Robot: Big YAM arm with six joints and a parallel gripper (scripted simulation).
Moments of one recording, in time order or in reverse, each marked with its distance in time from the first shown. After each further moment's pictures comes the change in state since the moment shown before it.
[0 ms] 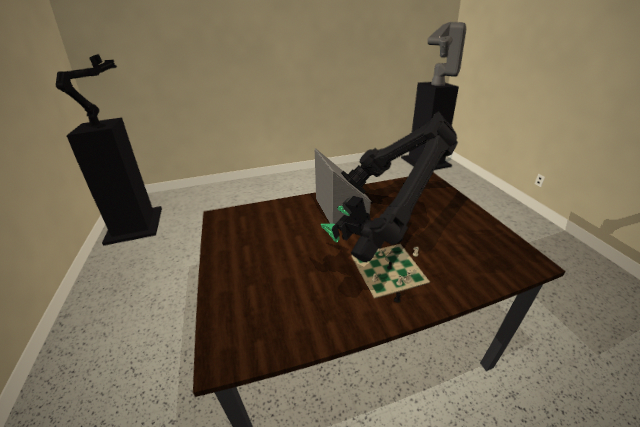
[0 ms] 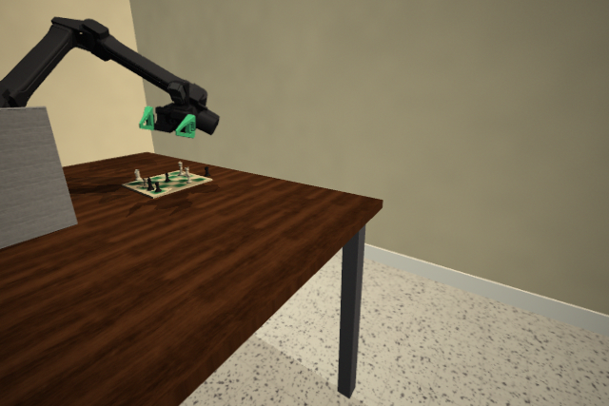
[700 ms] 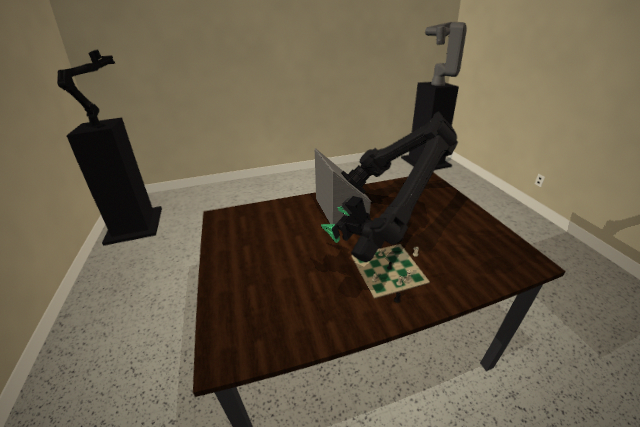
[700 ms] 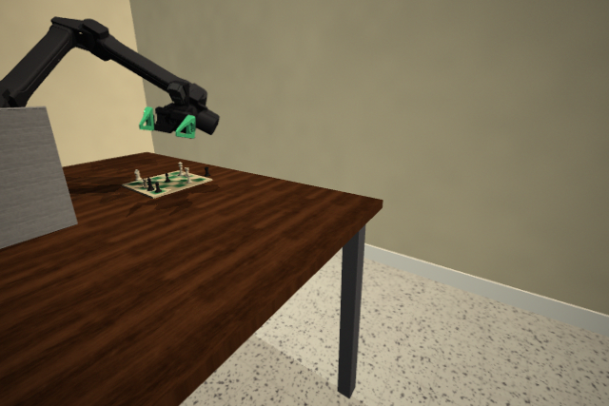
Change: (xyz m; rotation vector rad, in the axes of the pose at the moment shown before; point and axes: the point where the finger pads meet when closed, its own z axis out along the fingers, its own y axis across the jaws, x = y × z) arm 0.003 0.000 0.000 0.001 0.018 -0.004
